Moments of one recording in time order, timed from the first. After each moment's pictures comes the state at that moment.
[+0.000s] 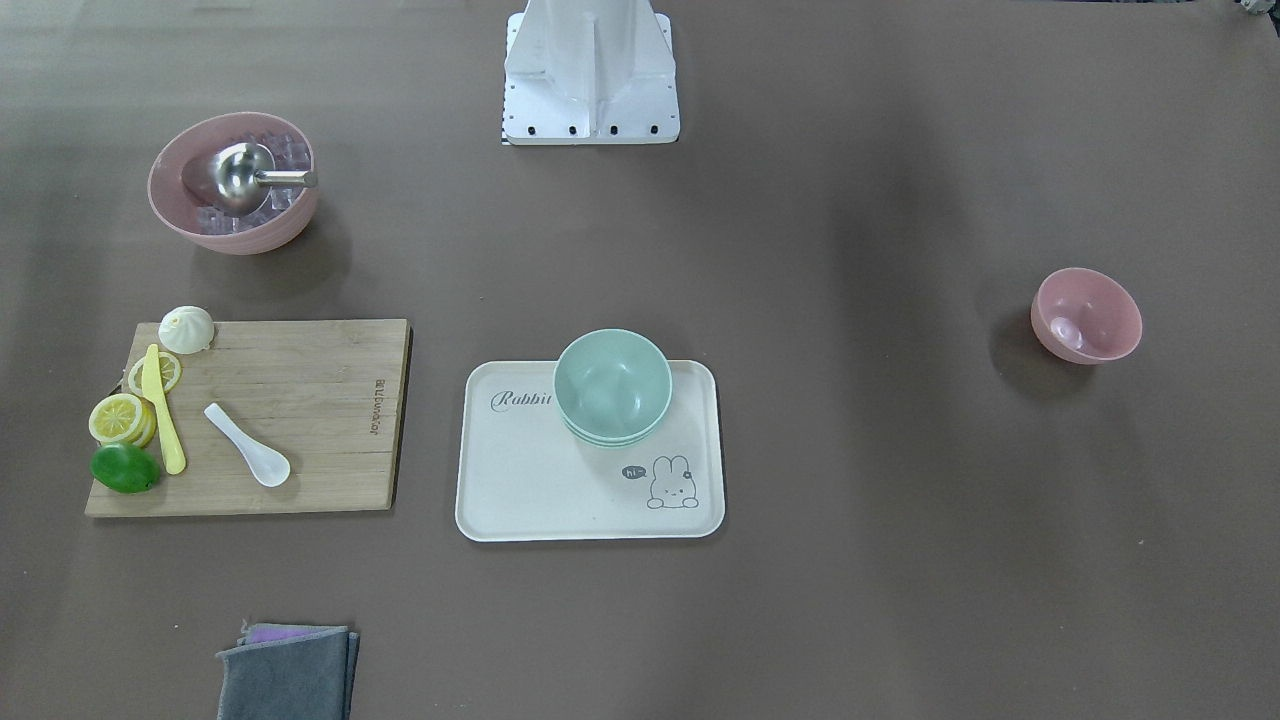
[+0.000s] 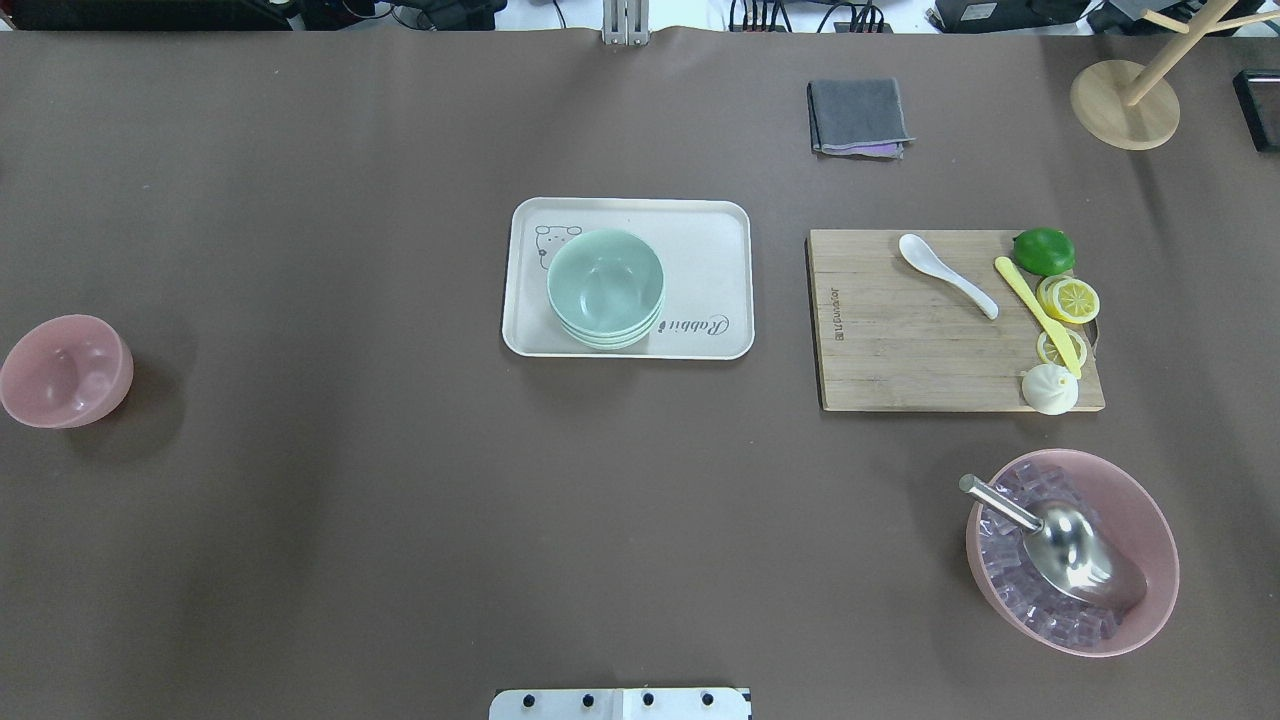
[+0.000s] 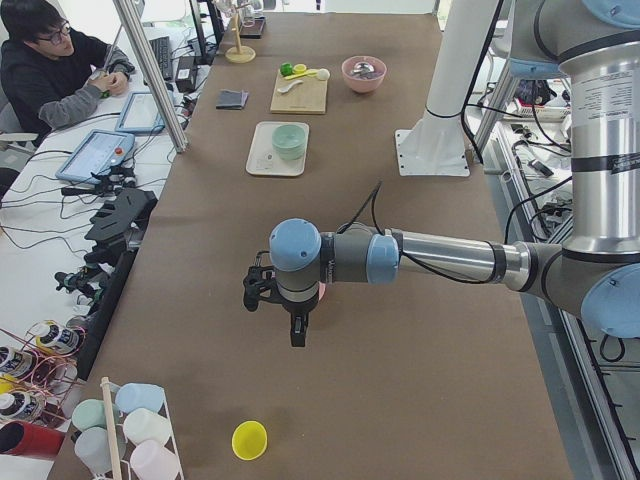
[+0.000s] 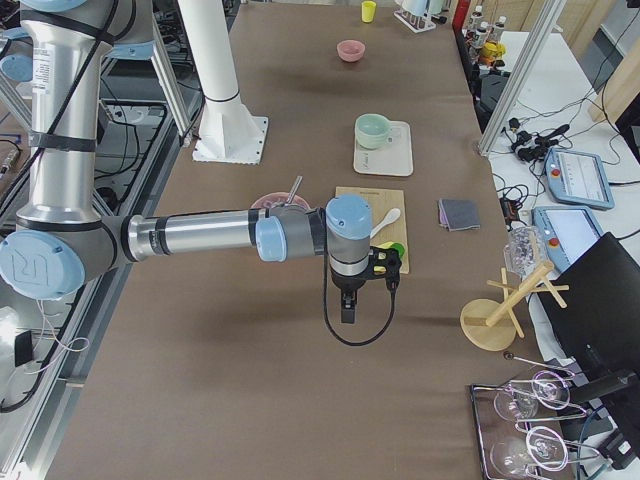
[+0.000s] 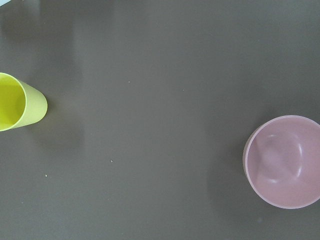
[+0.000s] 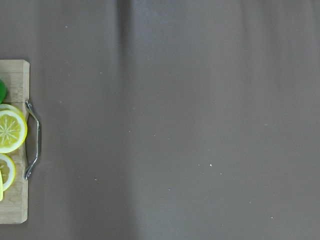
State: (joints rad) left arm -1.60 -1.43 -1.82 -1.47 -2.39 0.02; right arm 1.50 -1.70 1.82 -1.53 2.29 0.19
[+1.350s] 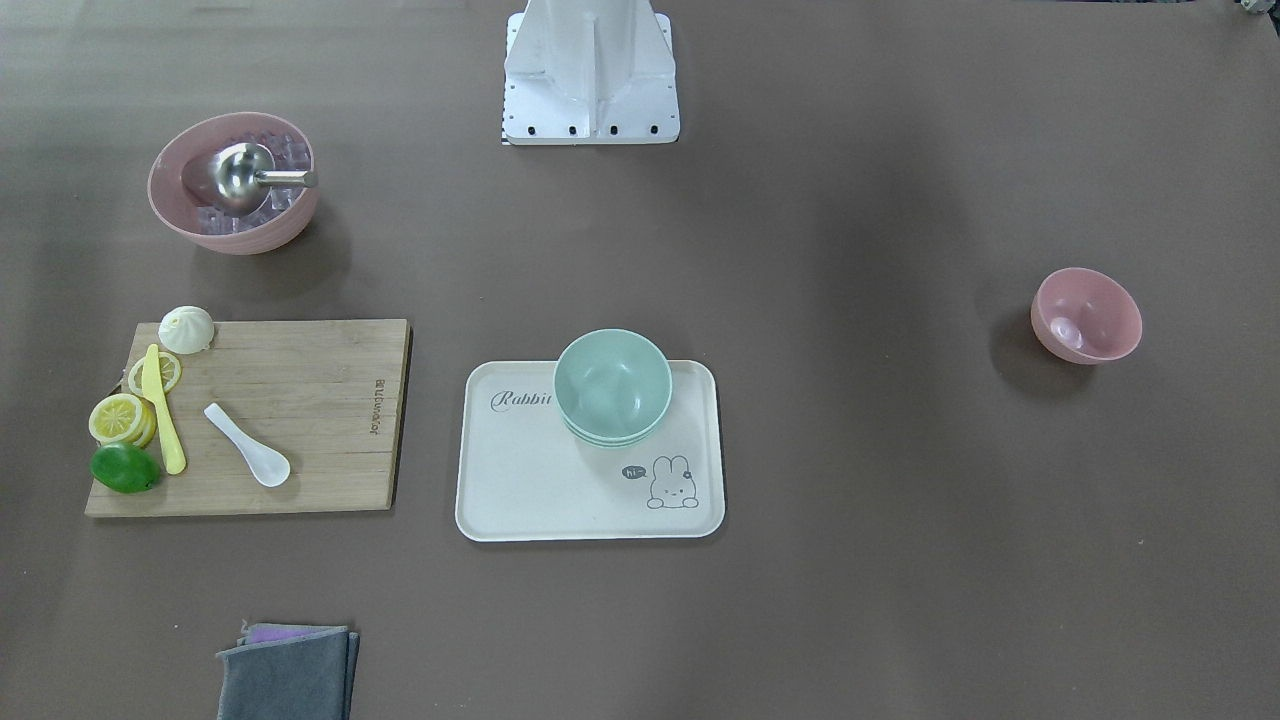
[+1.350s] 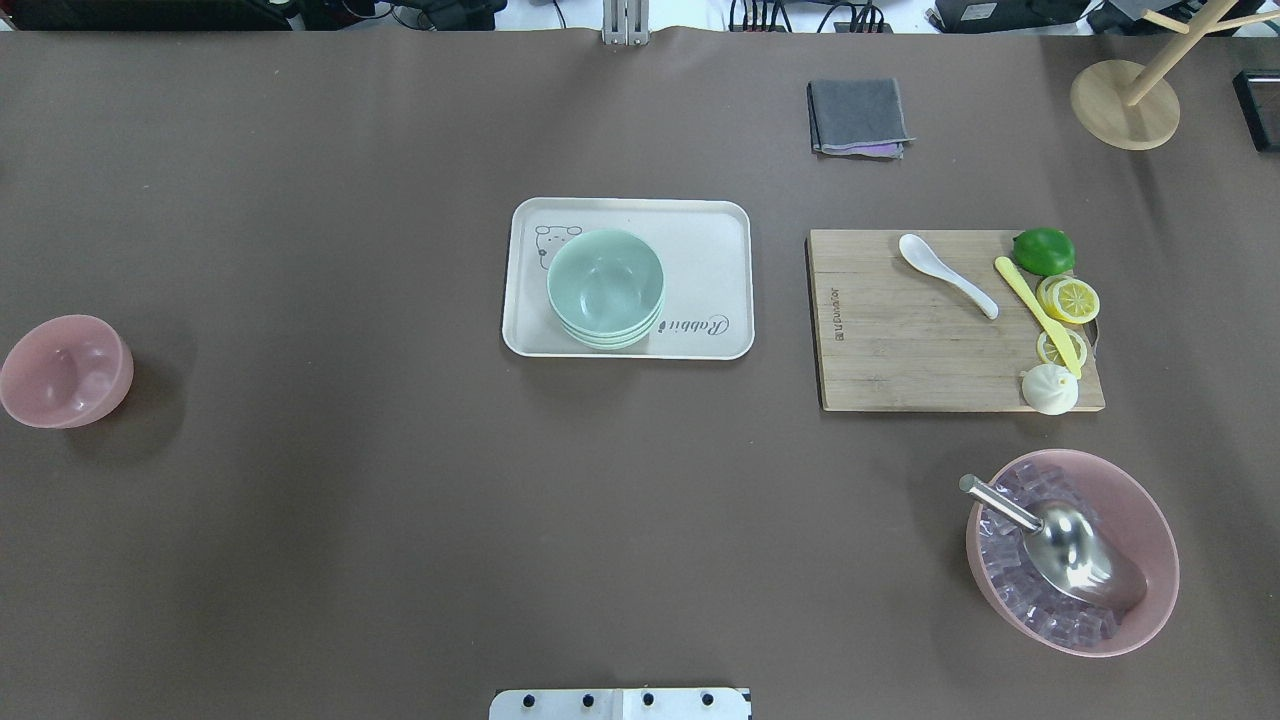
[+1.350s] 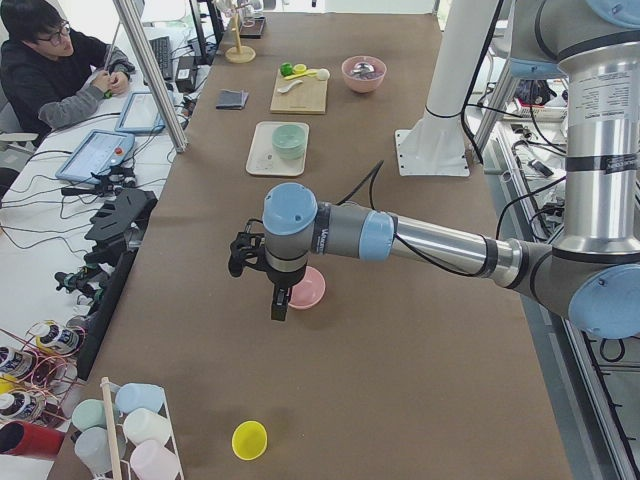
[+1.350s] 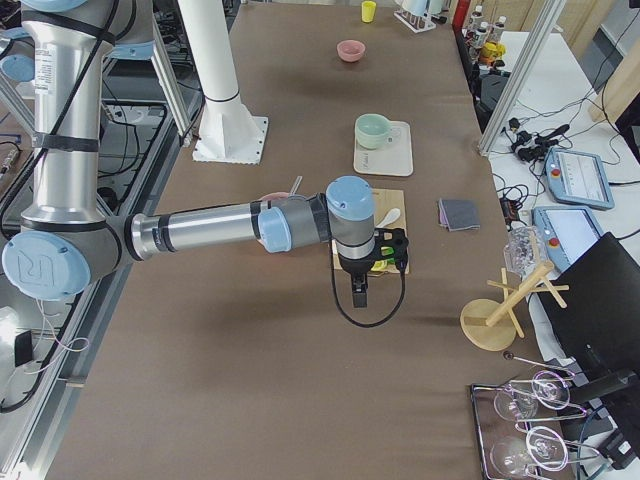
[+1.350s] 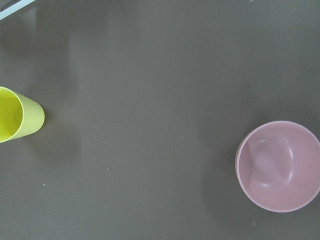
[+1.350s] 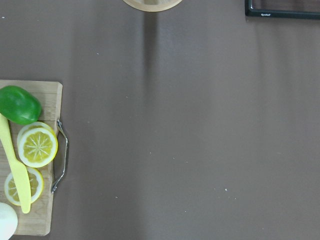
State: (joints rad) left arm -1.62 -1.50 -1.88 -1.49 -2.39 0.02; right arm 1.50 -1.67 1.86 -1.45 2.30 0.21
